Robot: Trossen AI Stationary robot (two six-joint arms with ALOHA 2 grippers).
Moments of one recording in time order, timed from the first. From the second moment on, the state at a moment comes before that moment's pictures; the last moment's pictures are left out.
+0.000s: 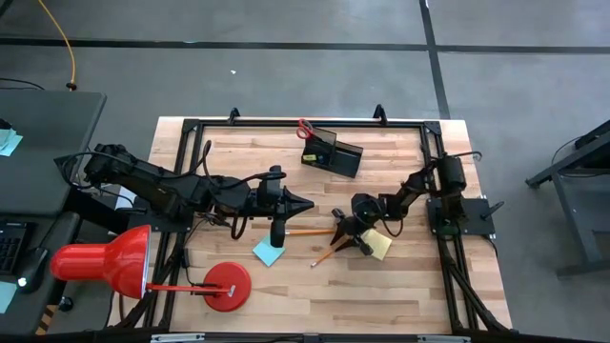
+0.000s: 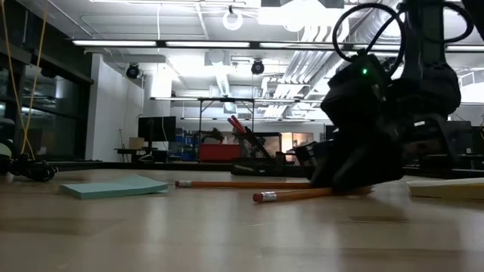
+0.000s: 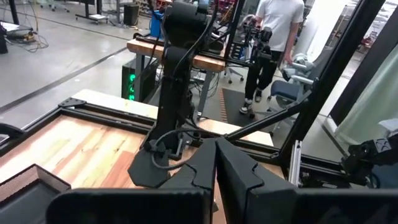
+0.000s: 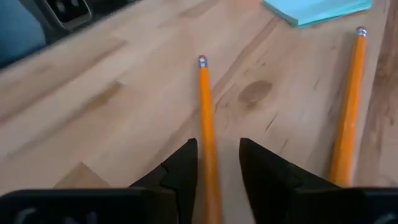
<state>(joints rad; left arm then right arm) -0.18 1.37 1.16 0.05 -0.36 -0.27 0.03 1.98 0.48 0.98 -0.60 -0.18</state>
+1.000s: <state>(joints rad) -0.18 1.37 1.16 0.06 -0.35 -0.29 0.03 2.17 0.50 1.29 -0.55 0.00</state>
